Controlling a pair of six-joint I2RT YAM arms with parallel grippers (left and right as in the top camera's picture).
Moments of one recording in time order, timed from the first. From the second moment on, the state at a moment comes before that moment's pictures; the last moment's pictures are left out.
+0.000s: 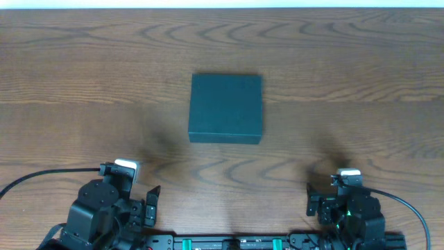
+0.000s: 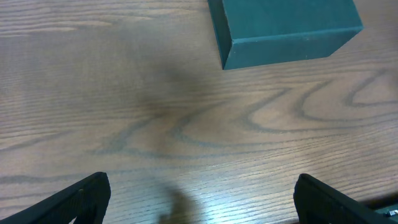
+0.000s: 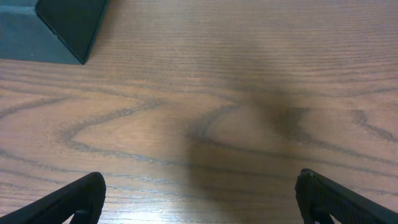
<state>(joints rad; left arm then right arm) -0.44 0.45 0.90 -1.29 -0.06 -0.20 0.22 0.01 0.37 -1.08 0.10 0.15</state>
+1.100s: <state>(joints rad) -0.44 0.01 0.35 -1.09 -0.04 -0.11 0.22 0.01 0.36 -1.08 0.10 0.15</state>
